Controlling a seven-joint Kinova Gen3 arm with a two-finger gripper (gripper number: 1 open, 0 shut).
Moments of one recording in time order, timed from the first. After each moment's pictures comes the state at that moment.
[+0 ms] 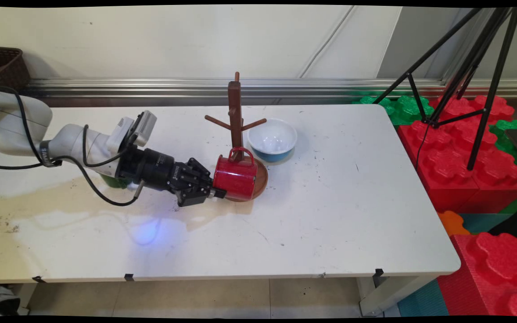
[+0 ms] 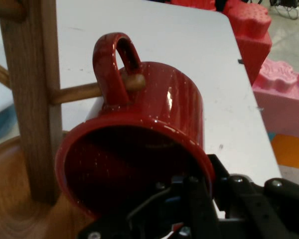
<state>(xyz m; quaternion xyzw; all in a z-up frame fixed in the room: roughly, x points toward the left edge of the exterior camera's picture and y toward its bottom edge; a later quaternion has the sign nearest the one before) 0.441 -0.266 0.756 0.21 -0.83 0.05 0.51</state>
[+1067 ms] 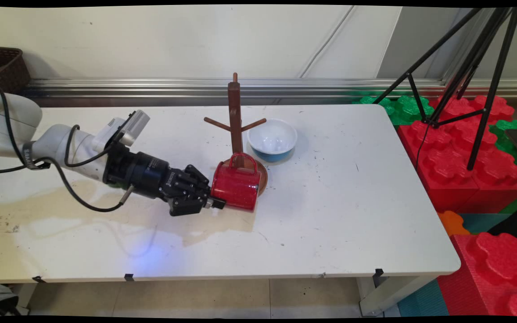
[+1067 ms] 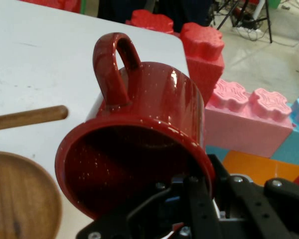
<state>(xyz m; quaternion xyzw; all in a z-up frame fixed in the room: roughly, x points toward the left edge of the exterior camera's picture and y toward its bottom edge) 0.430 -0.241 0.777 0.21 -0.82 0.00 0.54</state>
